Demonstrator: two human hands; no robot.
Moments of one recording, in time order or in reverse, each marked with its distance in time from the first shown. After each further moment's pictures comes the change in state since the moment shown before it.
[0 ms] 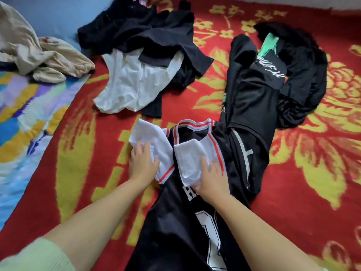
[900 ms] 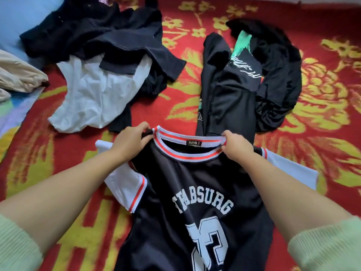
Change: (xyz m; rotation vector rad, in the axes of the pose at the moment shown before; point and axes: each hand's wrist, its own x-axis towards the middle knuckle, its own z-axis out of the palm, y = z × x) left_hand 0.120 0.073 -0.016 0.020 0.024 0.466; right_hand 0.121 0.122 -0.103 0.069 0.121 0.217
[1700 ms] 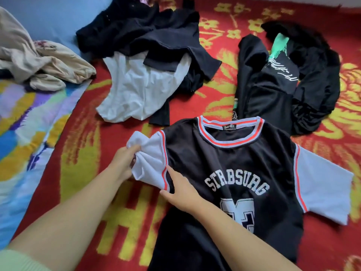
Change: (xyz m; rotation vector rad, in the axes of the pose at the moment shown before) left_hand -0.086 -0.091 -0.027 -1.194 0.037 -0.993; right_hand -0.149 -0.188 0.109 0.545 -0.387 -0.438
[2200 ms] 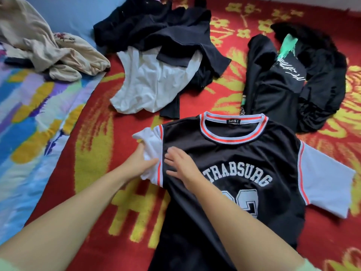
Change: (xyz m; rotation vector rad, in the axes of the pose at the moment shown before) left_hand -0.040 -0.017 -0.030 0.623 -0.312 0.474; right_hand 0.005 -0.066 -0.009 0.863 0.005 0.194
